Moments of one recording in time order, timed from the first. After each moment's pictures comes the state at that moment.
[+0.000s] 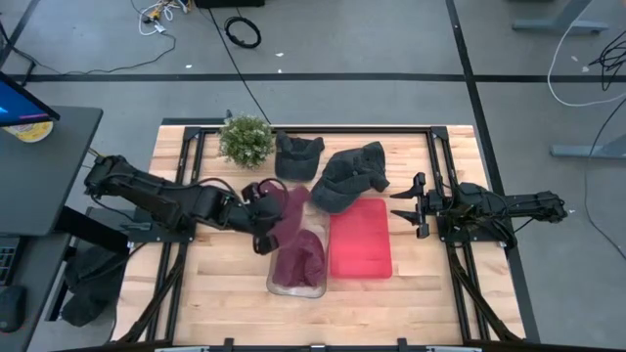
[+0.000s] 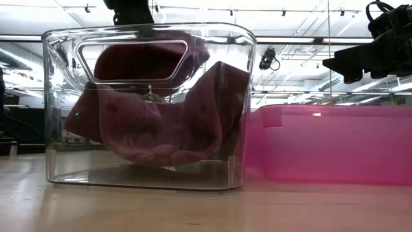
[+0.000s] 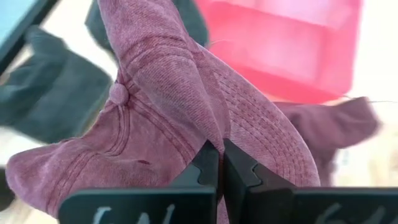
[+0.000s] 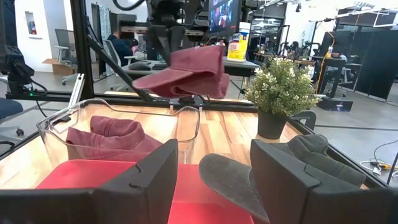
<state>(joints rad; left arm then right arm) -0.31 1.38 1.21 -0.76 -0.42 -0.51 0.06 0.03 0.02 0.03 0.08 -0.09</state>
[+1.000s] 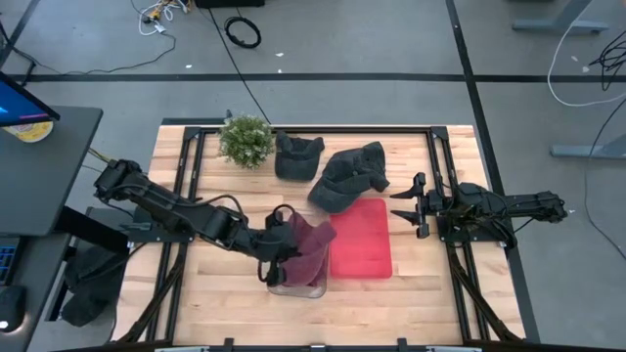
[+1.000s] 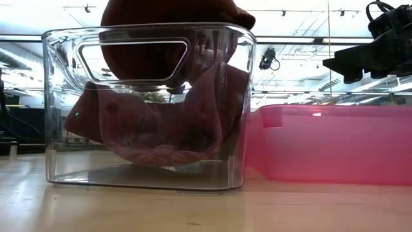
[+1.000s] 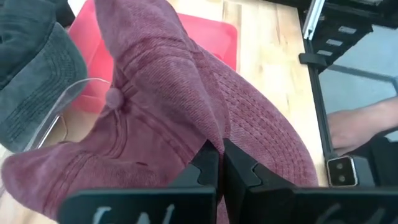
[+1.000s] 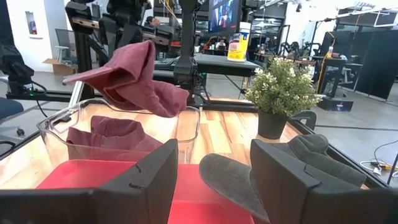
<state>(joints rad) -0.42 1.49 1.21 -0.42 -0.29 -0.48 0.06 0.03 0.02 0.03 0.08 -0.09</state>
